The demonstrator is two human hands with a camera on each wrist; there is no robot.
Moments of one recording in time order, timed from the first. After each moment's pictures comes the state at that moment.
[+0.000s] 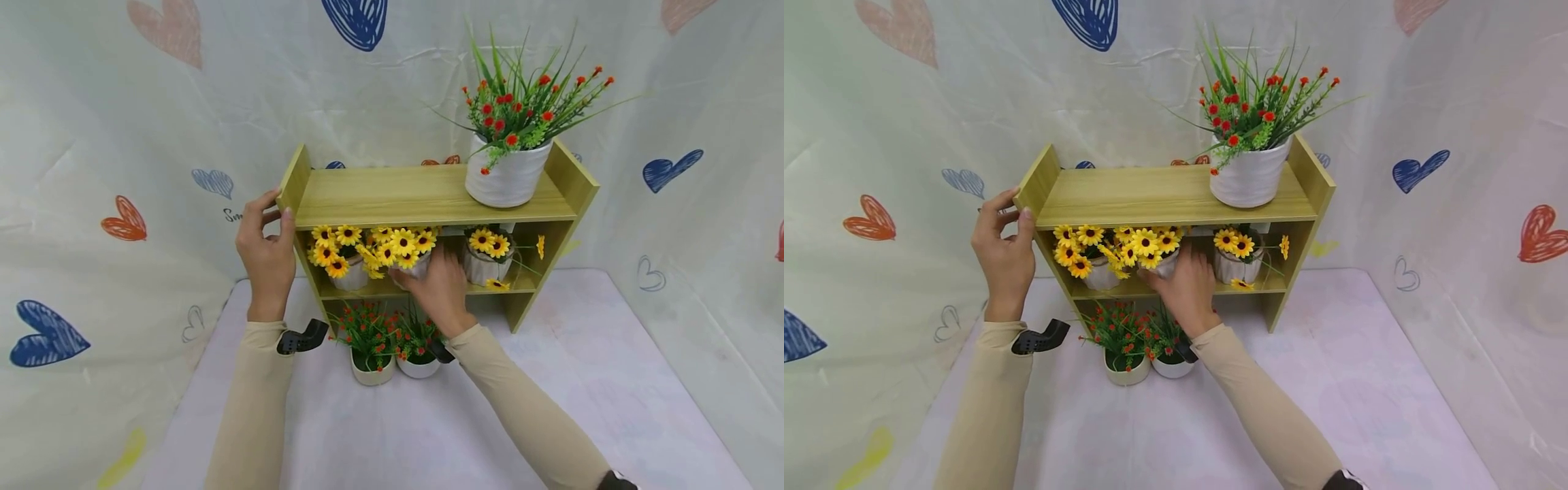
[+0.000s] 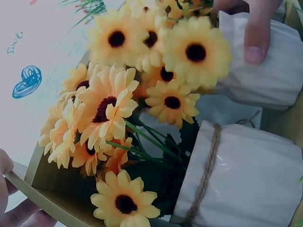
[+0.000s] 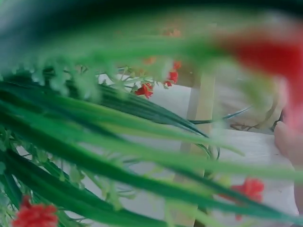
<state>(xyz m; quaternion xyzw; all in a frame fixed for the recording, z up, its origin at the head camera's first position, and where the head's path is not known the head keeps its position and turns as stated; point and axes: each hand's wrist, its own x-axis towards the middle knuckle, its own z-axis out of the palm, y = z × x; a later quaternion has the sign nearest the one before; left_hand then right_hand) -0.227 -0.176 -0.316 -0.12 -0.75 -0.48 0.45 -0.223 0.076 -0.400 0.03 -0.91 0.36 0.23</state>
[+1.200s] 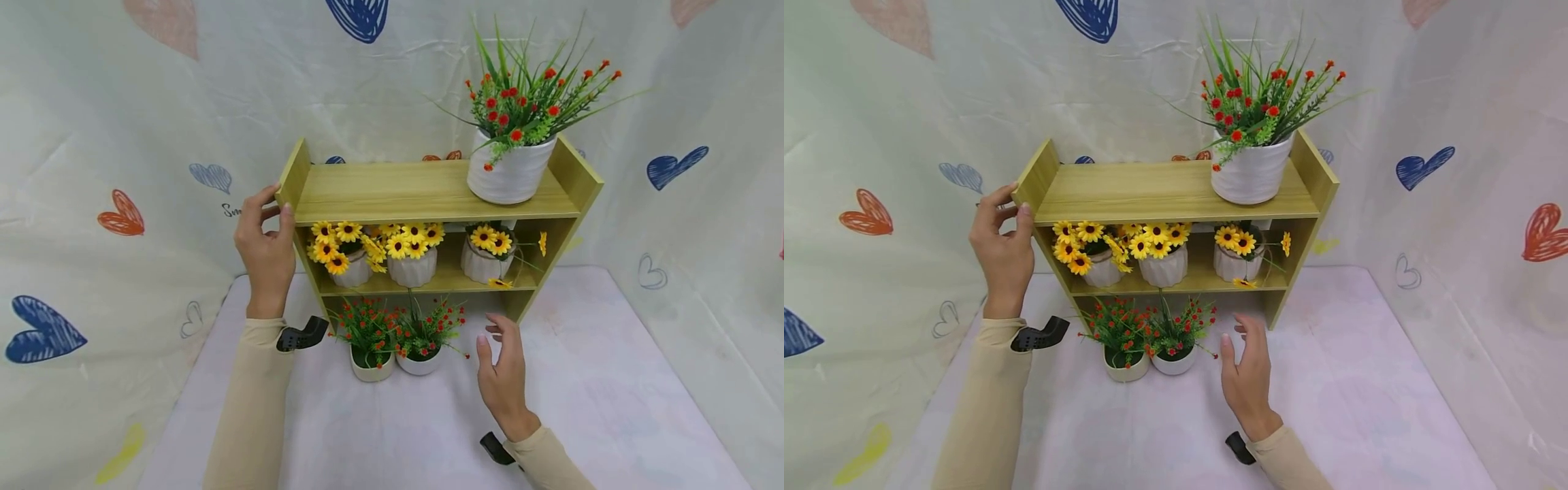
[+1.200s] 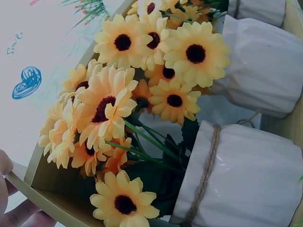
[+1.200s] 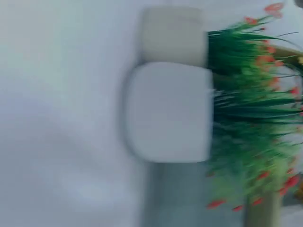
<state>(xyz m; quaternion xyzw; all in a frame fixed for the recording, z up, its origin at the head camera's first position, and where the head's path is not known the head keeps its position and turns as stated) -0.230 -0.176 -0.319 -0.11 -0.74 -0.49 0.44 -0.108 0.145 -0.494 0.06 -0.80 0.47 0.36</state>
